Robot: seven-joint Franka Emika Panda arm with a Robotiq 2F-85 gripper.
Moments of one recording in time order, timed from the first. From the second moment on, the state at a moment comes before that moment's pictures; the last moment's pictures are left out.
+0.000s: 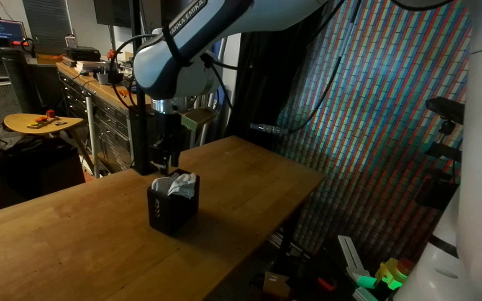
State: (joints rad) arm -0.03 0.34 0.11 -1.93 -0.03 2.27 -0.37
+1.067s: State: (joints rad) arm 0.02 0.31 0.11 -2.00 -0.07 2.27 -0.28
